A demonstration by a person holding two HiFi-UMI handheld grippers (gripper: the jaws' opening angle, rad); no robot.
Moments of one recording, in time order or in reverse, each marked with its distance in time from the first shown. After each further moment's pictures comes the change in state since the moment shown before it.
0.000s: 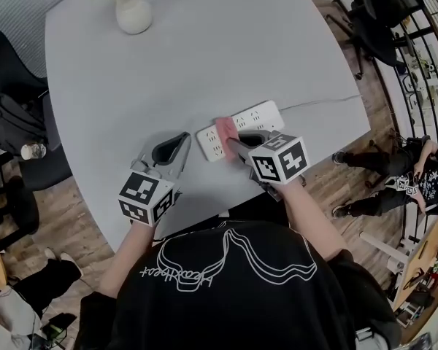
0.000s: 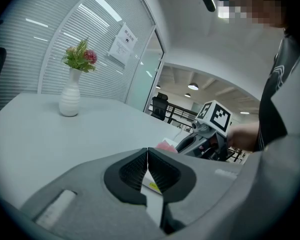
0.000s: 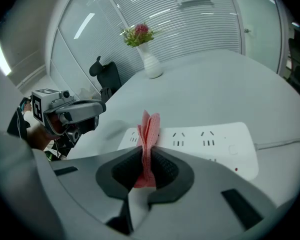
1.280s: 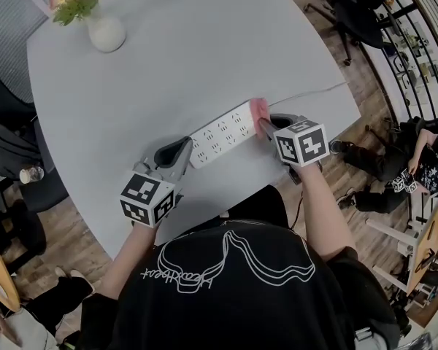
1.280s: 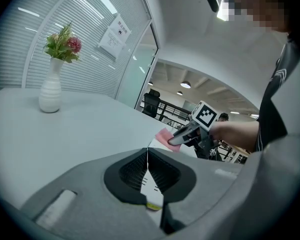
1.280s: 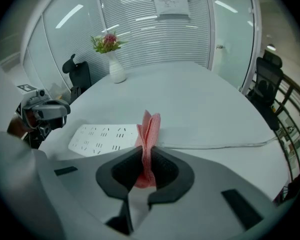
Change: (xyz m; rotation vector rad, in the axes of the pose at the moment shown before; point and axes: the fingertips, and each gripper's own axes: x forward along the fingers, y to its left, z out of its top) left arm 0.041 -0.031 0.005 0.006 0.044 -0.111; right arm -0.075 -0.127 -0.012 0.046 -0.030 -0.325
